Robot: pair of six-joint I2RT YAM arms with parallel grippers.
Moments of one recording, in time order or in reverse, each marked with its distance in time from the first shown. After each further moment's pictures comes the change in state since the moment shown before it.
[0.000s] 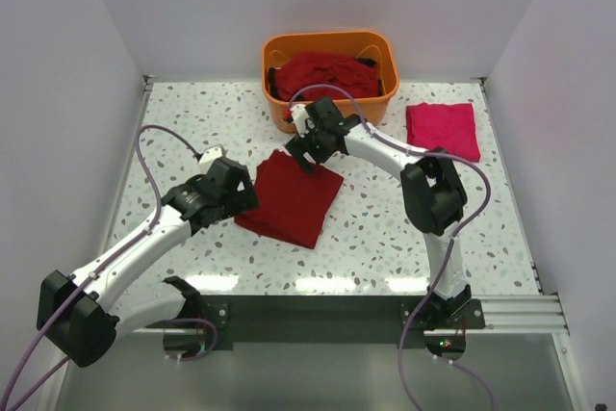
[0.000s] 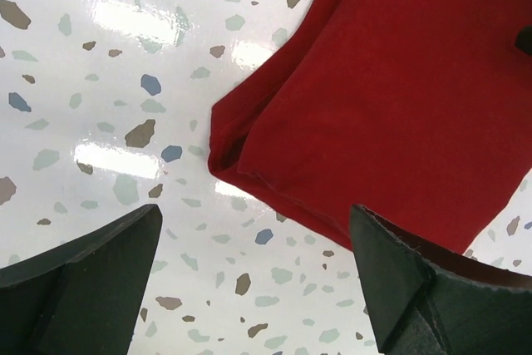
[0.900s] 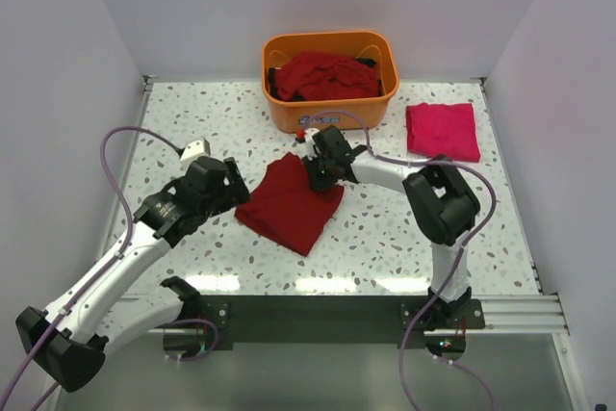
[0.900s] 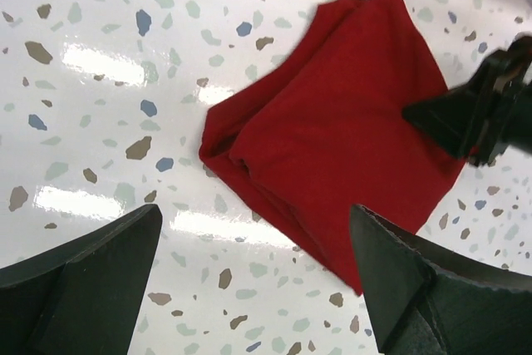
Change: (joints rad) left arm 0.000 -0.153 0.059 -0.060 -0.008 -0.002; right arm 0.006 -0.055 -0.324 0.252 -0.061 0.245
